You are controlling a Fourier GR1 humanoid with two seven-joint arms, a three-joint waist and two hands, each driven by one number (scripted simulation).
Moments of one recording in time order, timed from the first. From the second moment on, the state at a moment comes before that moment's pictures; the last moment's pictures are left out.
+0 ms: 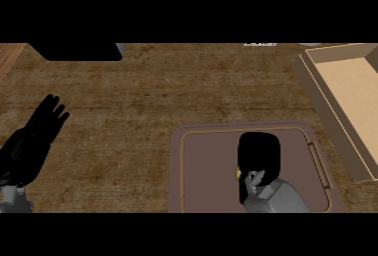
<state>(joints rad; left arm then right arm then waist) -0.03 0.34 0.10 -1.63 0.33 0.00 0.23 -0.28 -0.01 0.43 -1.64 1.18 0.85 1.00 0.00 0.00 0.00</state>
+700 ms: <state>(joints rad) -0.05 0.32 0.09 -1.62 0.32 -0.01 0.24 -0.68 -0.14 -0.04 -1.20 1.09 0.40 0.70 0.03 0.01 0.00</state>
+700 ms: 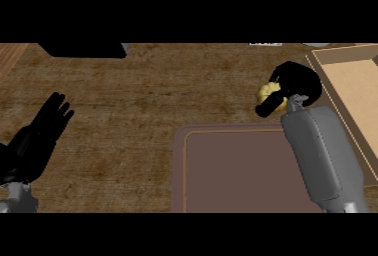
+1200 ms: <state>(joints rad) -0.03 0.31 0.10 -1.65 0.30 0.00 0.25 -0.91 -0.19 -0.04 -1.23 1.17 0.30 0.75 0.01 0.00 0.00</state>
